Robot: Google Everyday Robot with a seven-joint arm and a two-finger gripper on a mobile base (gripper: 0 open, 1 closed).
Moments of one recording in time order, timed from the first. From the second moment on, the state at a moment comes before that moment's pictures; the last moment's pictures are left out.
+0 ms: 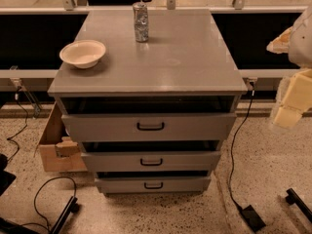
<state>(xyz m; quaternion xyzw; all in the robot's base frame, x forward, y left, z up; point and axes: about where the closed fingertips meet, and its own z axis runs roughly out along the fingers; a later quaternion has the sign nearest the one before) 0.438 -0.216 0.978 -0.60 0.78 -0.04 0.16</state>
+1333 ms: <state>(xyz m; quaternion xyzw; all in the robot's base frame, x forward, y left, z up) 0.458 -0.214 0.866 -0.58 0.80 -0.08 0.15</state>
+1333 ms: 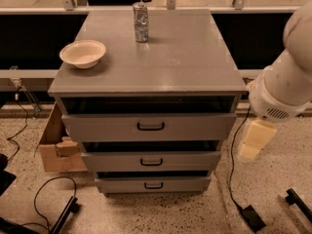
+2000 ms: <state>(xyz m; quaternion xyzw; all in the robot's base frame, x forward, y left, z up) 0.476 -0.204 0.747 -0.57 0.81 -0.06 0.14</state>
